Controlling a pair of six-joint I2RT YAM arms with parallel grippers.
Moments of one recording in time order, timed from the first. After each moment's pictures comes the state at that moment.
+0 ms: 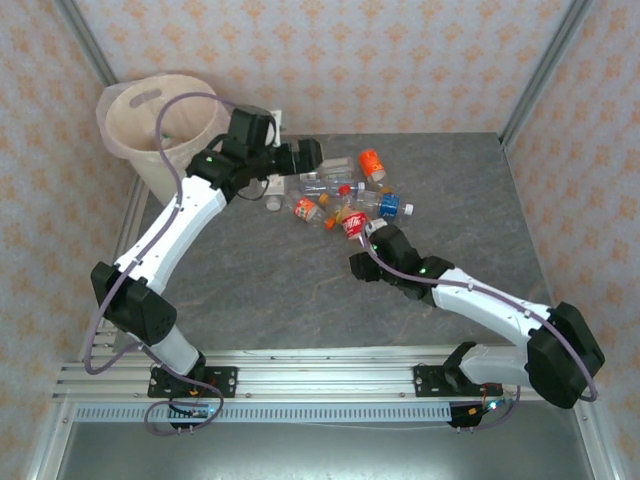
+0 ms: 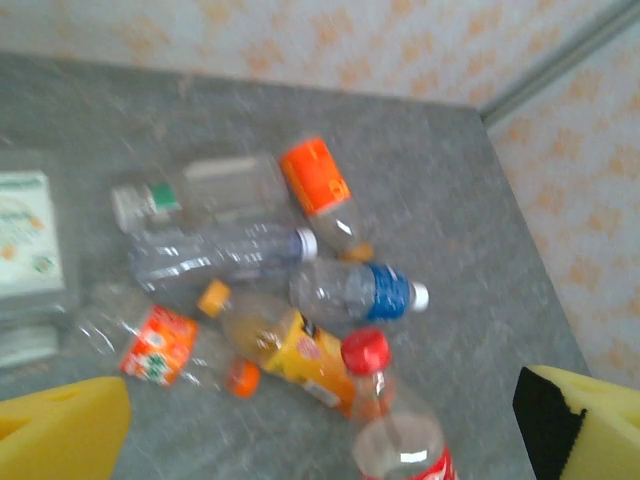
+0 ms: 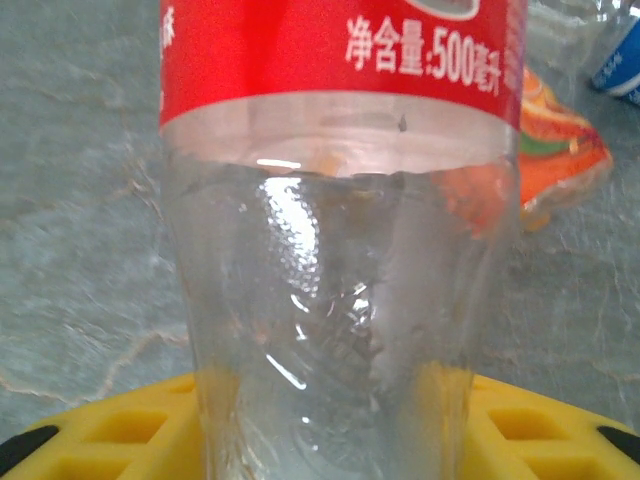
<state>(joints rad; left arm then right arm) -0.41 1.62 1.69 -0.68 0.17 -0.51 0.71 1.20 0.71 -0.29 0.09 0.33</state>
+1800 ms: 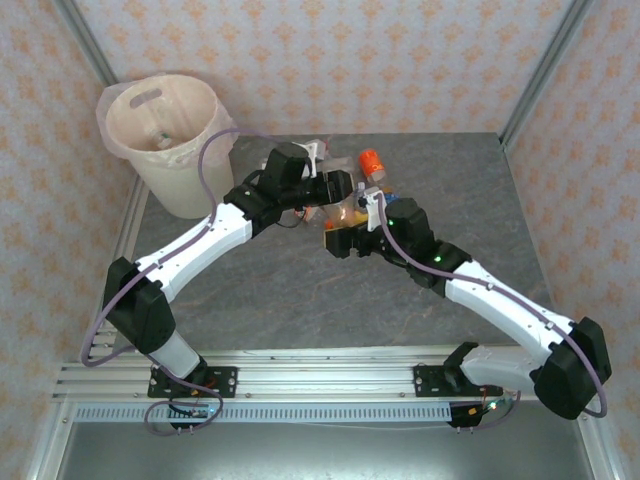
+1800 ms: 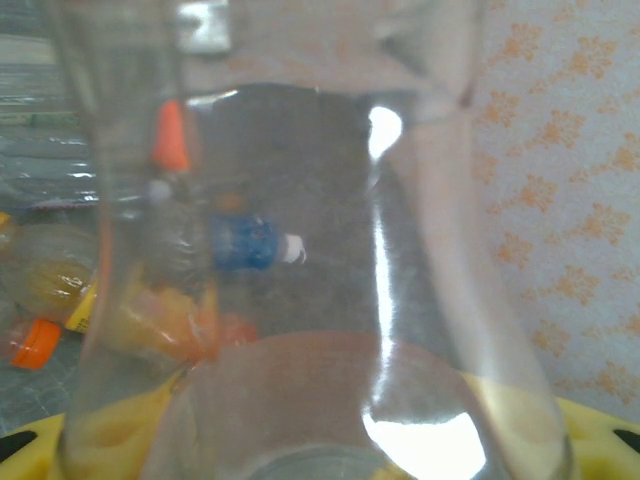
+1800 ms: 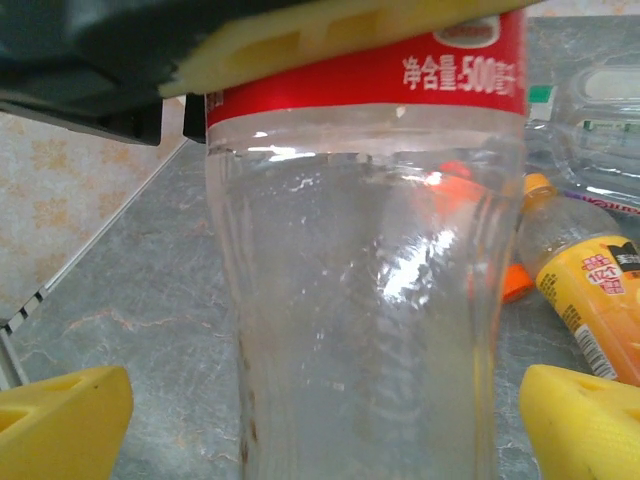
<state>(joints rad) -0.59 1.60 1.43 -0.32 0.20 -0.72 0.67 1.14 0.87 -0.17 -0.18 0.32</state>
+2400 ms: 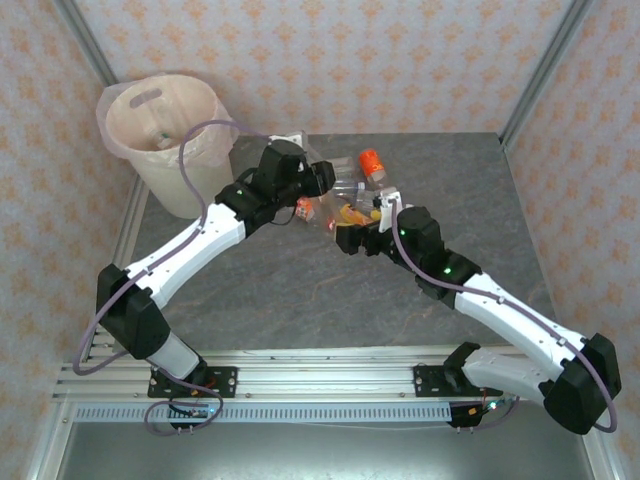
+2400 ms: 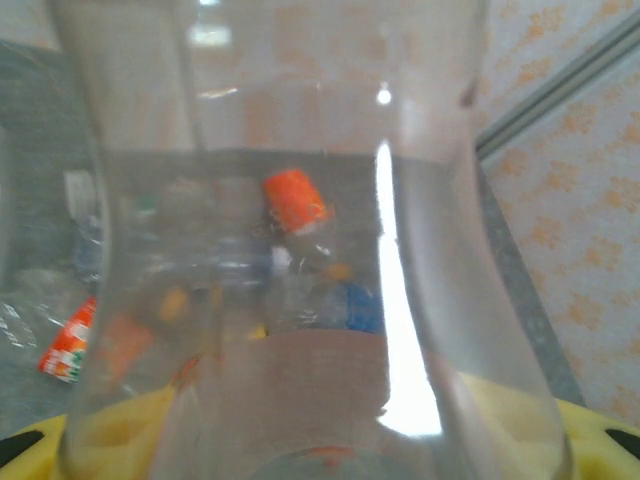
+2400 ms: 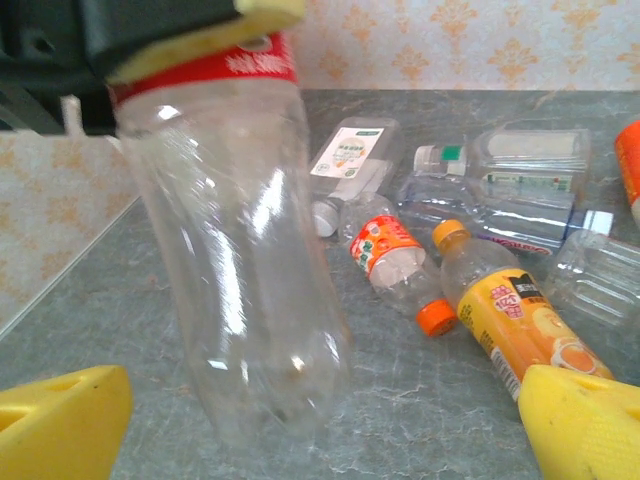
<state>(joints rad) -0.58 1.56 1.47 -0.42 -0.12 -0.64 0.67 1.04 0.79 -0.10 -0.02 0.33</state>
